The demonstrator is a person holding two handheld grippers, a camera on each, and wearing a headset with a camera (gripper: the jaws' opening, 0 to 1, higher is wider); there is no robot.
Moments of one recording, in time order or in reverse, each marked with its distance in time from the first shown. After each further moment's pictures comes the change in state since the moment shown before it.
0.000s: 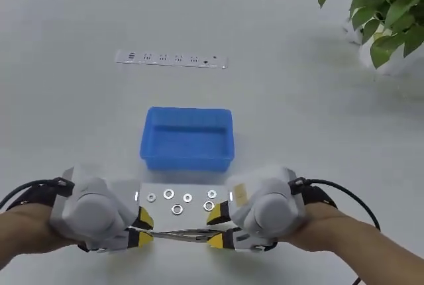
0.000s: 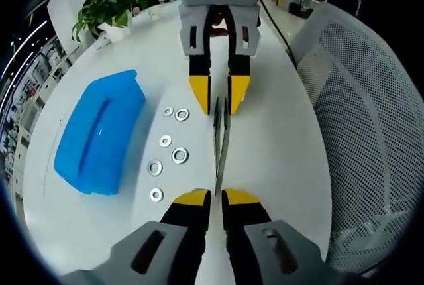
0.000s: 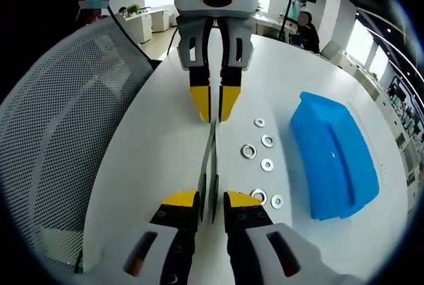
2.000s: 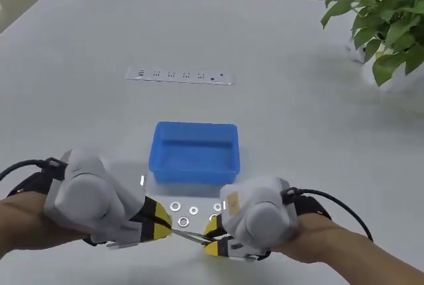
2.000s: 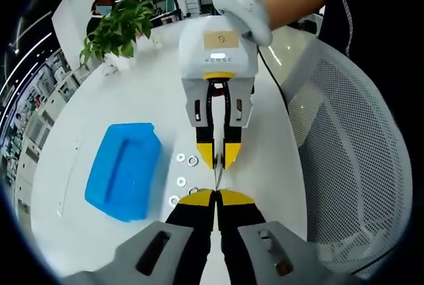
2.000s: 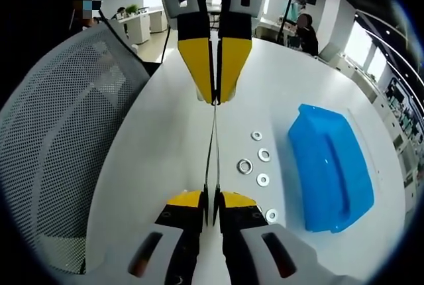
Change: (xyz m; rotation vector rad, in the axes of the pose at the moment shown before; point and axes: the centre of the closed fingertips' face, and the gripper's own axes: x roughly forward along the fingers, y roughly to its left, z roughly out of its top) left arm -0.055 0.003 0.064 0.021 -0.121 0.034; right arm 0.000 -0.005 0.017 0.001 -0.011 -0.023
